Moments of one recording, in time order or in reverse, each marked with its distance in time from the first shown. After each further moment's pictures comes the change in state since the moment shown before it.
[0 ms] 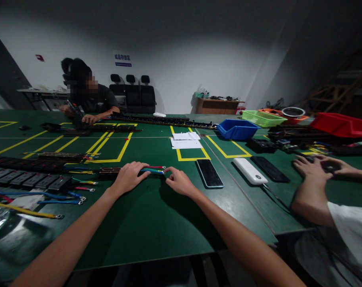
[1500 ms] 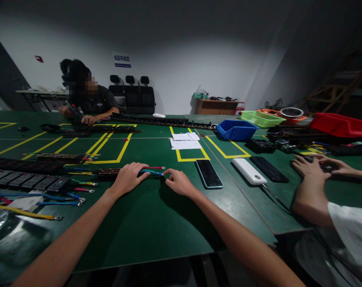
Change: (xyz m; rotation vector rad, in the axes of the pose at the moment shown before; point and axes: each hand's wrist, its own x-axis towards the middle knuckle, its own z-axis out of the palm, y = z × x) left_hand 0.000 -0.004 0.004 -0.002 0.006 0.006; right_hand 0.001 0.000 -0.001 -0.023 -0.002 -0.038
